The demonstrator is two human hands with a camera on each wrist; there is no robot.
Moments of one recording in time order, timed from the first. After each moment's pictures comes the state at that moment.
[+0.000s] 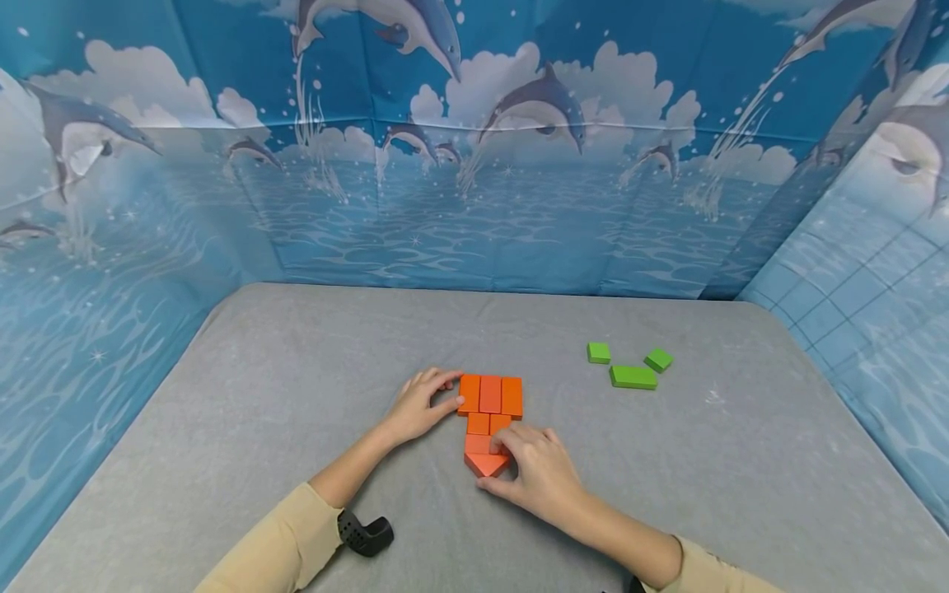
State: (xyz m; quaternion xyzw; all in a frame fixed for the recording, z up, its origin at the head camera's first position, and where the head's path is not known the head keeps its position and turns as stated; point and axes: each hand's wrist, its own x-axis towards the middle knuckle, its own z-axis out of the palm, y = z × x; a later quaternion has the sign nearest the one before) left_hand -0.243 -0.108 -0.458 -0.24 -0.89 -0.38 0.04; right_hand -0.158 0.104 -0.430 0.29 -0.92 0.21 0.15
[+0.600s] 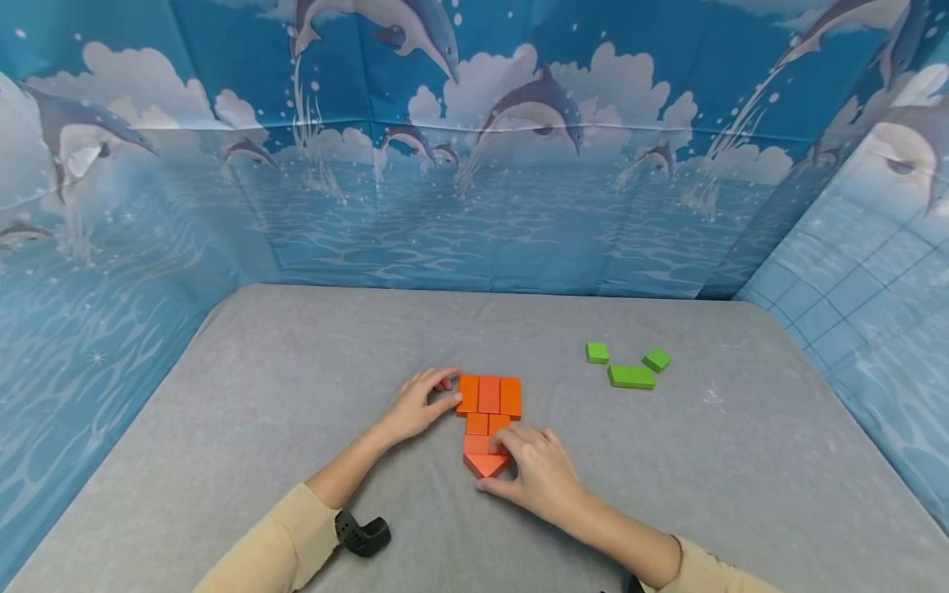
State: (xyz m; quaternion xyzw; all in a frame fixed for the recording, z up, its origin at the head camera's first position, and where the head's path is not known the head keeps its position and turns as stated) left_hand -0.244 -0.109 -0.455 -0.25 -0.88 -0.41 0.03; right_hand -0.157 0.105 -0.428 0.28 -0.93 0.21 0.13
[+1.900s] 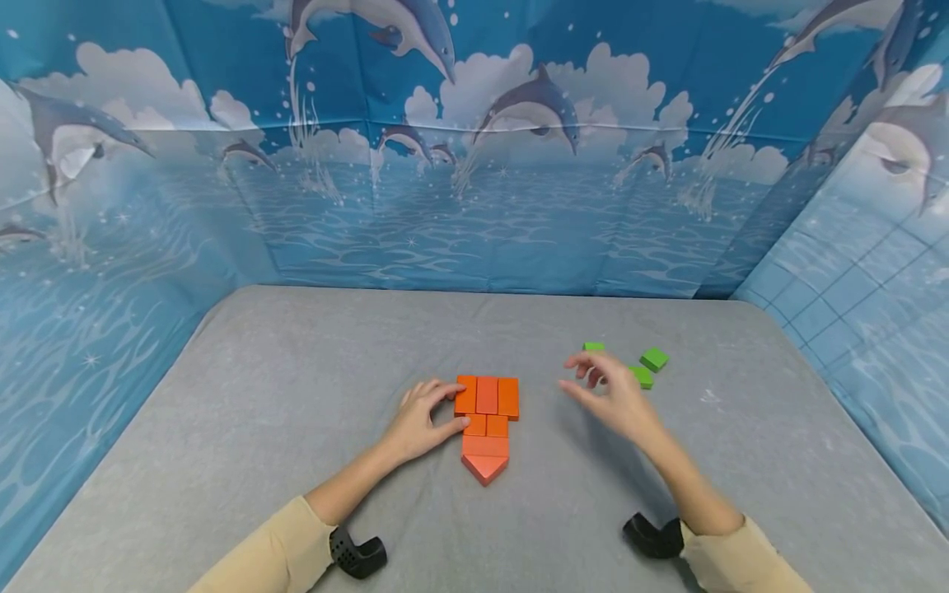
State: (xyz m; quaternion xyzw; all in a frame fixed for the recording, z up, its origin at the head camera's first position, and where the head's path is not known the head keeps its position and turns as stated) left_hand -0.225 -0.101 -0.465 -0.26 -0.89 -0.38 0.08; right_hand -0.217 0.194 -0.391 0.22 -0.89 0.37 0.14
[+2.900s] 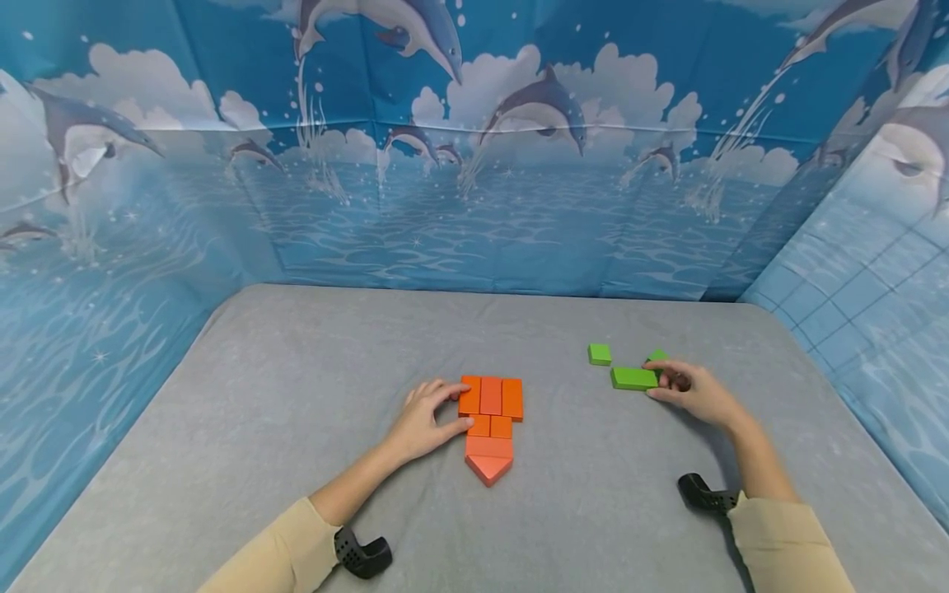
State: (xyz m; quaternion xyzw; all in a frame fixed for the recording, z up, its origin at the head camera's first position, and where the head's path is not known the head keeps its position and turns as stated) left_hand -0.227 -0.103 -0.465 -0.25 -0.89 -0.38 0.08; right_hand -0.268 0.330 -0.433 0.18 -0.92 0.35 0.00
